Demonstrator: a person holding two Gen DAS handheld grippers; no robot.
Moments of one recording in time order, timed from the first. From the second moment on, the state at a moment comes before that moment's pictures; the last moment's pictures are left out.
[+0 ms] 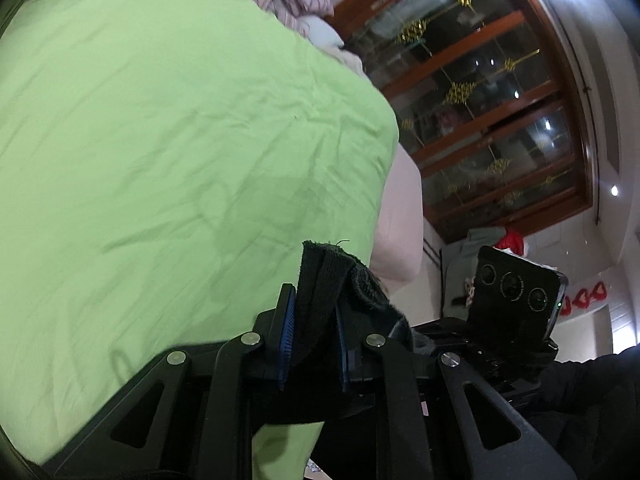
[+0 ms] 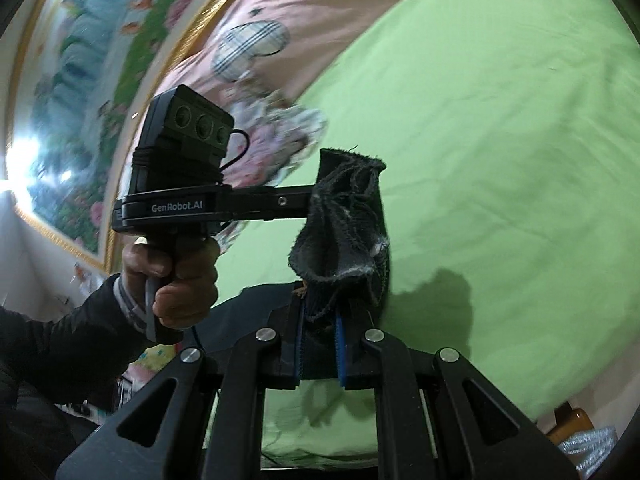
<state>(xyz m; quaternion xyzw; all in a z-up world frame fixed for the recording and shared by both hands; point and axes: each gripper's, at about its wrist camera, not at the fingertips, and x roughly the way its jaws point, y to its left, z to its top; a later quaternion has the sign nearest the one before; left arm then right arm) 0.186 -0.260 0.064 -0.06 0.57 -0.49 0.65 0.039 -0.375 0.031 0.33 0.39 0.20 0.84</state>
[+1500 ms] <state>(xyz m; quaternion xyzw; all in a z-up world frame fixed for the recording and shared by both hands) 0.097 -0.019 -0.024 -0.26 0.58 -0.23 0.74 0.095 -0.170 -0.054 0.13 0.56 0.34 0.75</state>
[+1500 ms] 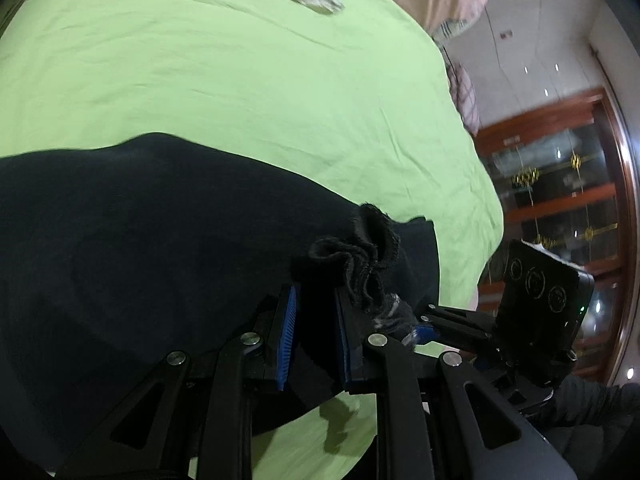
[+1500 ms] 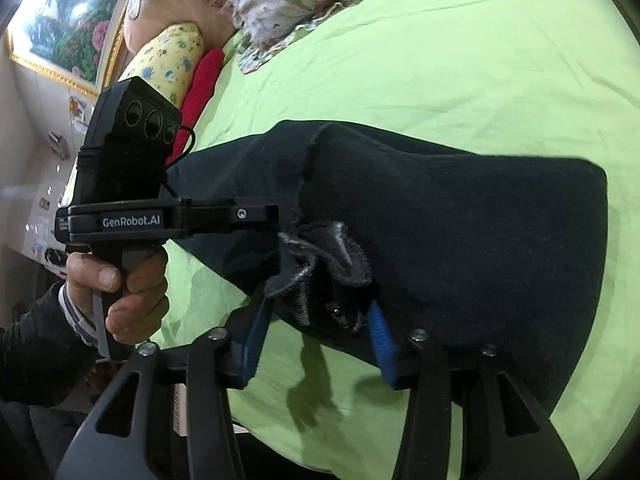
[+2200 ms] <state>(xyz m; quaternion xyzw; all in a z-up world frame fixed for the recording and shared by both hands) 0.019 0.084 -0.013 -0.38 0.50 -0.09 0.77 0.115 -0.122 -0.025 0.11 0.55 0.40 0.72</state>
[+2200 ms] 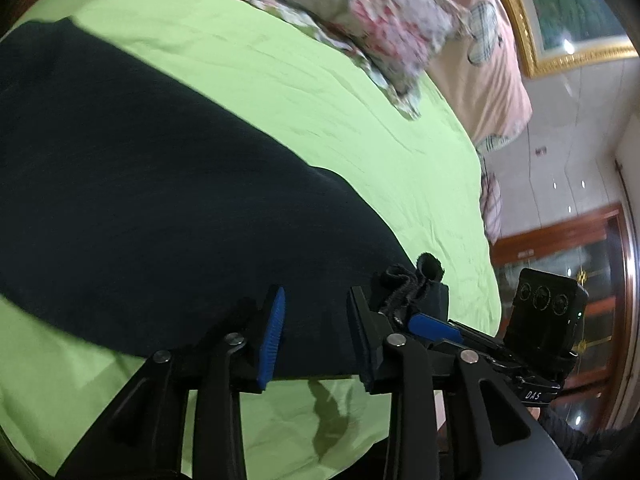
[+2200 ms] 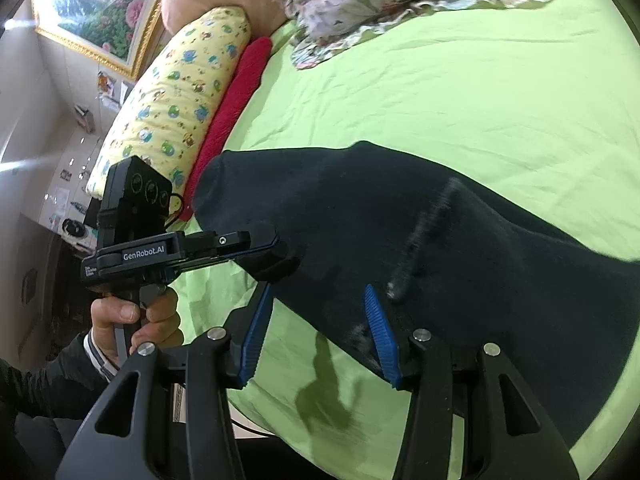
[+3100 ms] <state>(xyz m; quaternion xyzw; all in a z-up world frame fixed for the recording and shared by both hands) -0.088 0.195 -0.025 -0.51 0.39 0.10 0.76 0.136 -0.019 -0.012 0.03 0.55 0.47 0.69</state>
